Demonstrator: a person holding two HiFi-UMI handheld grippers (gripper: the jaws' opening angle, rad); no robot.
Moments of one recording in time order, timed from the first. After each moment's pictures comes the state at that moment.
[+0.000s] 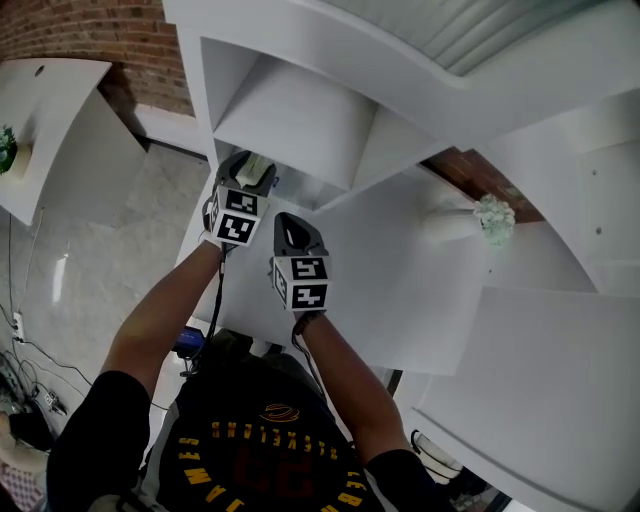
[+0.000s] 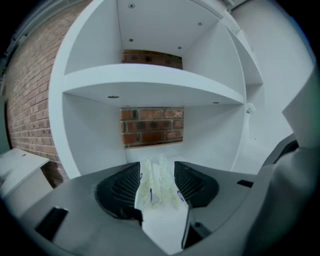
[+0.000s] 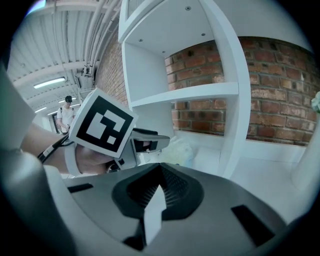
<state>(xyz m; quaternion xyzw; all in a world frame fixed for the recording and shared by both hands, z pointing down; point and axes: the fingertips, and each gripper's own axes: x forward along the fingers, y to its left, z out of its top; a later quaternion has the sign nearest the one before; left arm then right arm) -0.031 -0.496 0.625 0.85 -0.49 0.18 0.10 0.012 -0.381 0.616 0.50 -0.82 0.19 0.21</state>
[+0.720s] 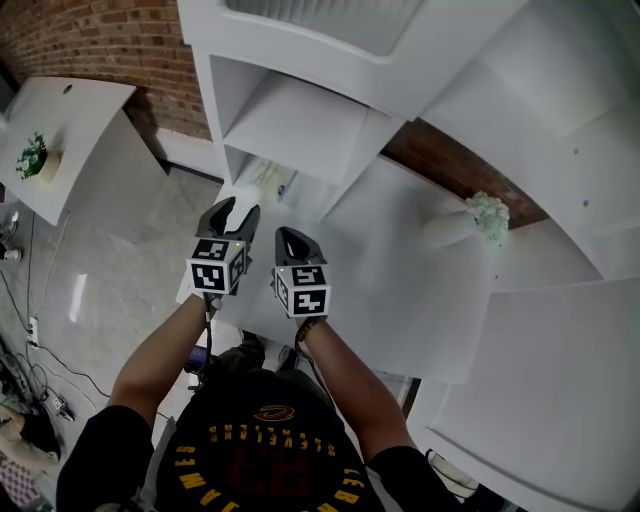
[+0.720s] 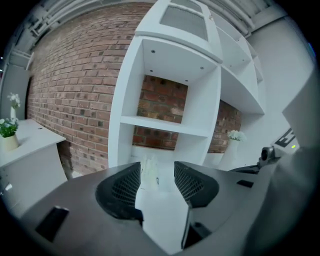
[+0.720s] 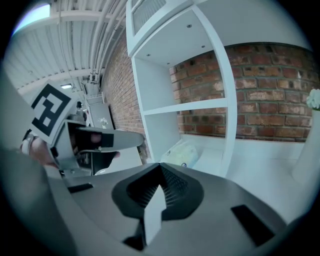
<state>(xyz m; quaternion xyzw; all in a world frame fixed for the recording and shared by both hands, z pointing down) -0.067 -0.378 0.564 0.82 -0.53 0.11 0.18 0.014 -0.338 0.593 0.48 -0.84 0.19 0.18</state>
